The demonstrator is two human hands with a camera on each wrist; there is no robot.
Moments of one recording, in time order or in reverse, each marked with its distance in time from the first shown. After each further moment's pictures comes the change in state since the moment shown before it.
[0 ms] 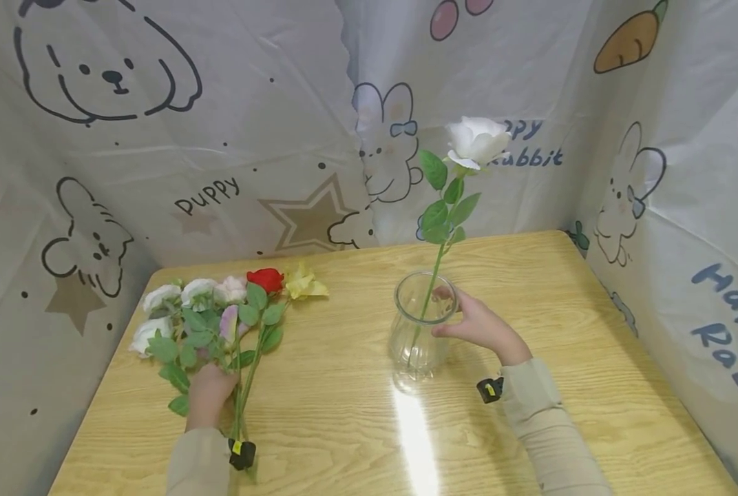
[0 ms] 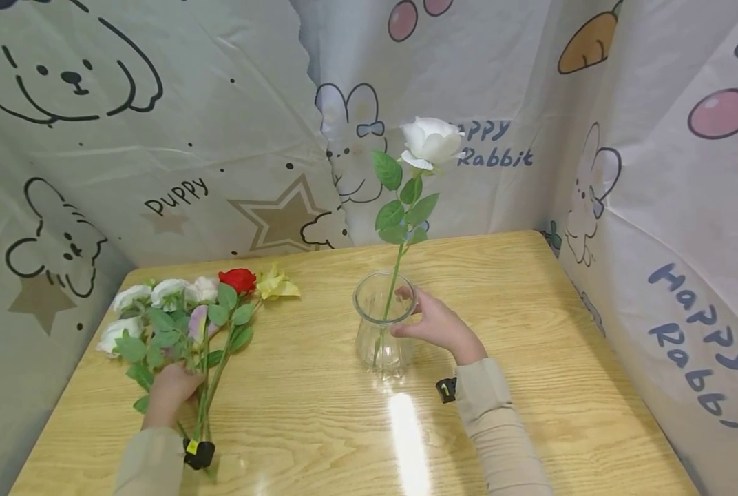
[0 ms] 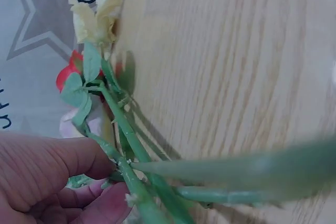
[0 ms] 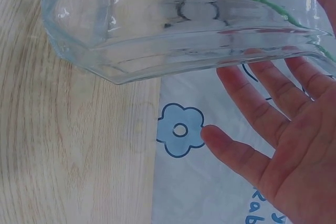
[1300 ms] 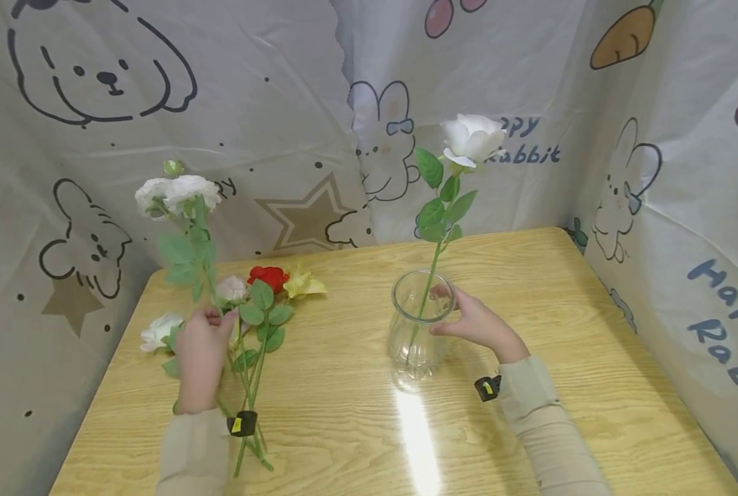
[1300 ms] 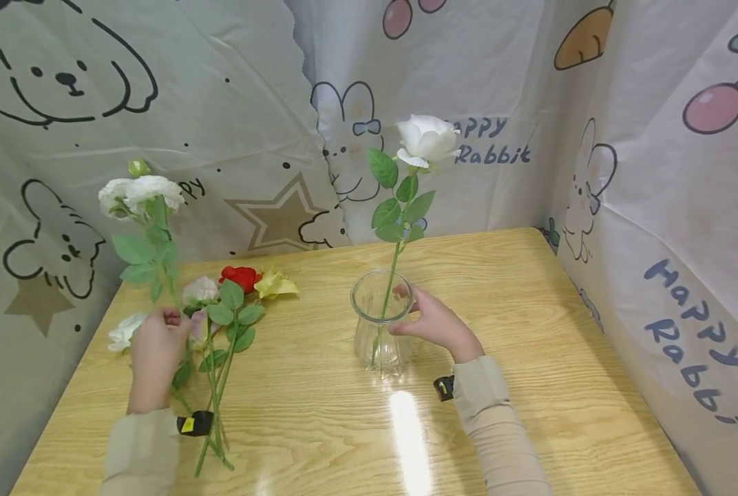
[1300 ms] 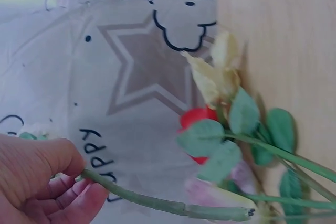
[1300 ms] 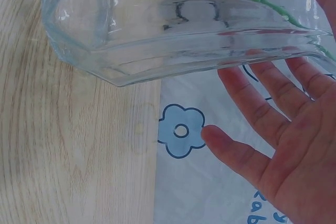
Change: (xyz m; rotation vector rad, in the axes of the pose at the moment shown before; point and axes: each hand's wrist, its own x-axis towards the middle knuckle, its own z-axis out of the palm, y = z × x) left_hand -0.014 0.079 -0.047 -0.095 0.480 0.176; right_hand 0.000 -0.001 0.000 0.021 0.003 0.004
